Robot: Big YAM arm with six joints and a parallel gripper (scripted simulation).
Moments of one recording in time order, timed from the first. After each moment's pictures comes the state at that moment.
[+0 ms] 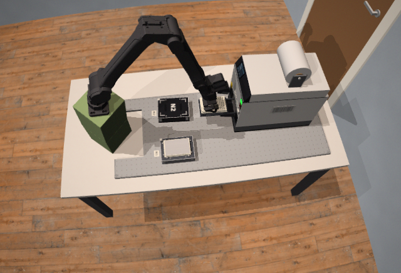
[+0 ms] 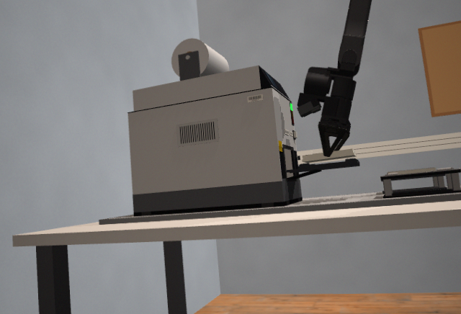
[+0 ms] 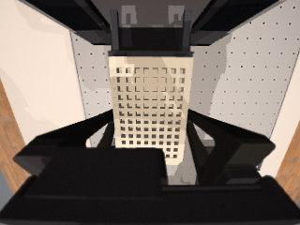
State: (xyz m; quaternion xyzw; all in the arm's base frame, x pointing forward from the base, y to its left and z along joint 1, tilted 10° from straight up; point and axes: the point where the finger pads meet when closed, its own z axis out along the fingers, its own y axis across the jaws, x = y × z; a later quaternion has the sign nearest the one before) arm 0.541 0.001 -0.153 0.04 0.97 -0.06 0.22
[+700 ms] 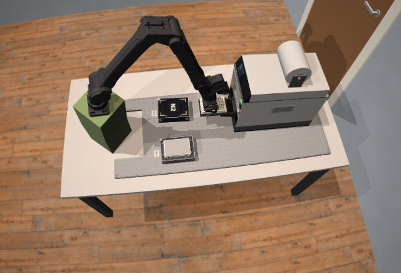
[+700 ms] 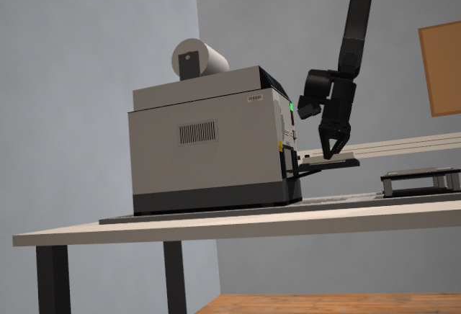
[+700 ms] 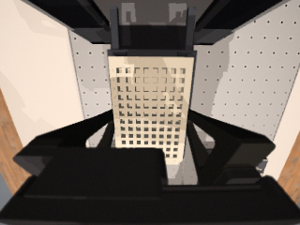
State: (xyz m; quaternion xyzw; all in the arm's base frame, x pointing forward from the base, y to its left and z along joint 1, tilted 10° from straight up) arm 0.542 0.002 -0.160 0.04 0.97 -0.06 0.22
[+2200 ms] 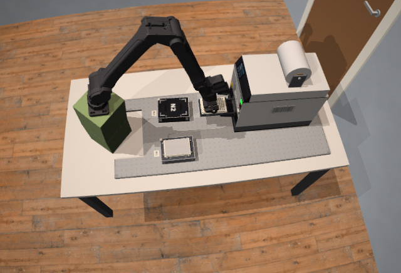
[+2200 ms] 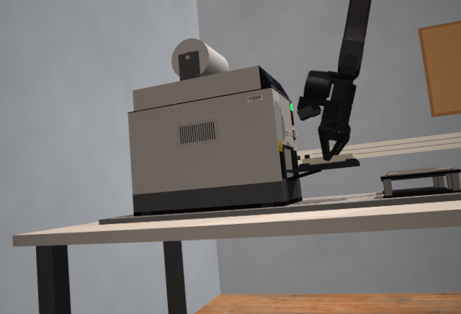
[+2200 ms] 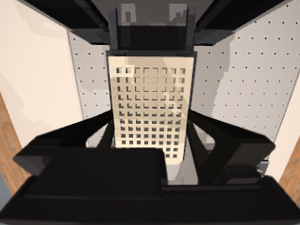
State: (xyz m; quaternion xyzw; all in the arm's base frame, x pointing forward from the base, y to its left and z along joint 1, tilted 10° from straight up) arm 0.544 0.001 -0.163 0.04 0.97 -0.06 0.23
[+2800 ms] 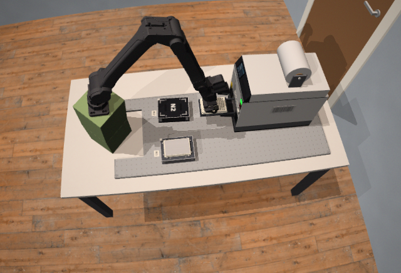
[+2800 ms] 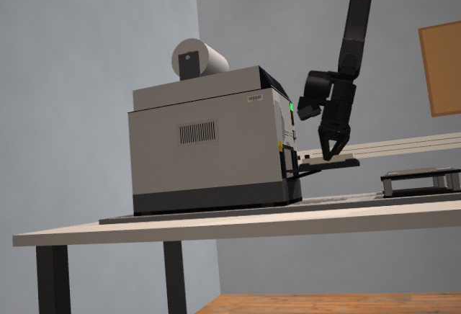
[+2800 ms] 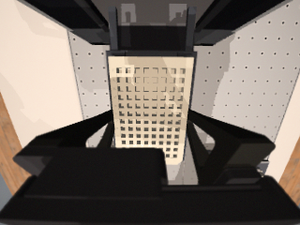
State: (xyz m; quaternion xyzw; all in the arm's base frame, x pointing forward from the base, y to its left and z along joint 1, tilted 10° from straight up) arm 0.544 0.001 -0.163 0.04 0.97 -0.06 0.23
